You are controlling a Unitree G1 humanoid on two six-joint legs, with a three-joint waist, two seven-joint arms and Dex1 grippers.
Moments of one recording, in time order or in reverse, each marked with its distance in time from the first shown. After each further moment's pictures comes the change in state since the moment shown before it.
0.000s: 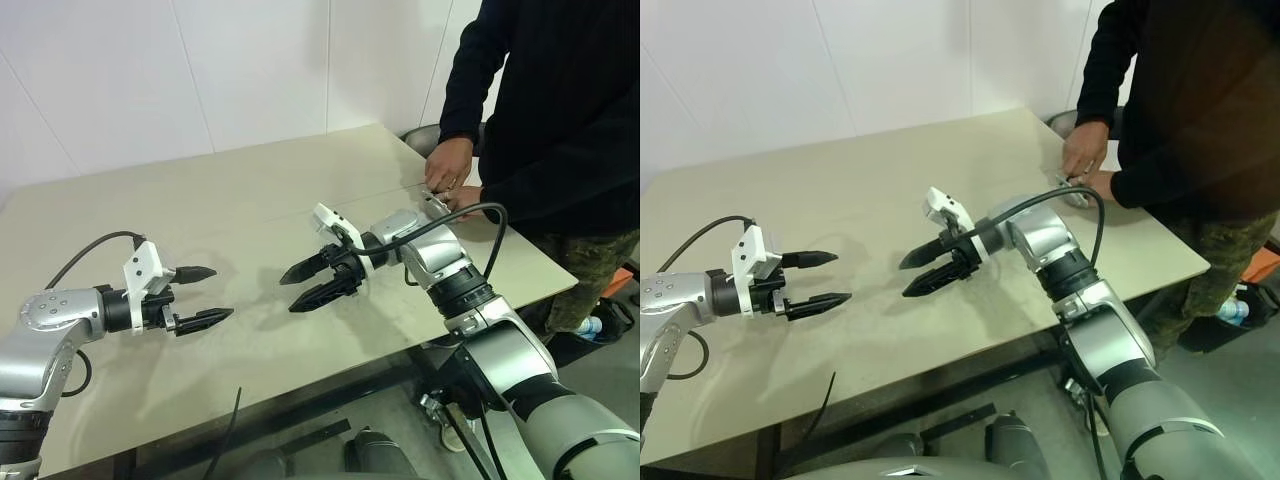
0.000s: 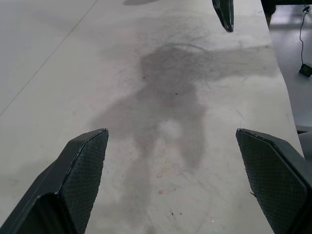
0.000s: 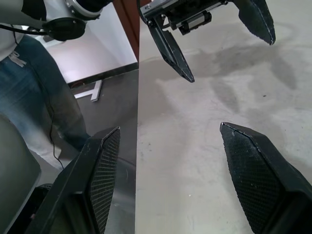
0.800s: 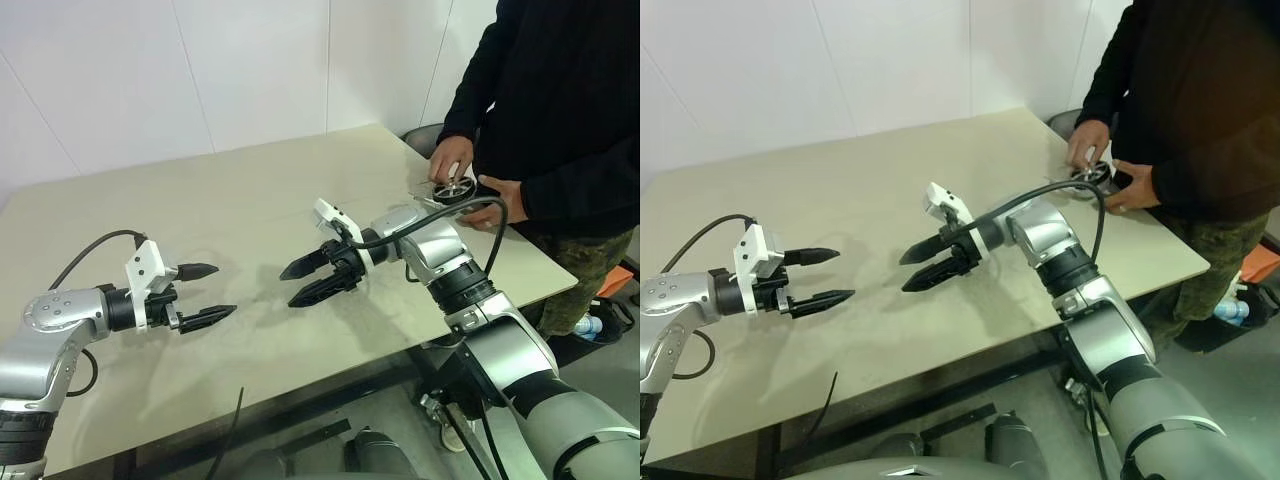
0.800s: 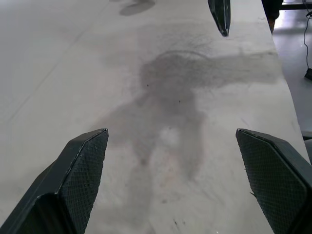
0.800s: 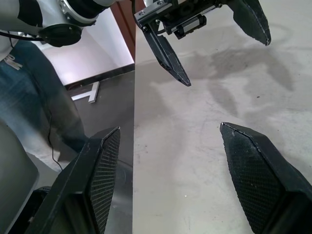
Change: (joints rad) left arm -0.008 -0.021 -0.004 -0.002 0.002 -0.019 0.024; right arm -0.024 -0.004 0.000 0.022 0.008 0.008 -0.011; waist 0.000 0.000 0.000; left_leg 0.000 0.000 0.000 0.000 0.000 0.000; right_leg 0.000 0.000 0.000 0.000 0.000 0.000
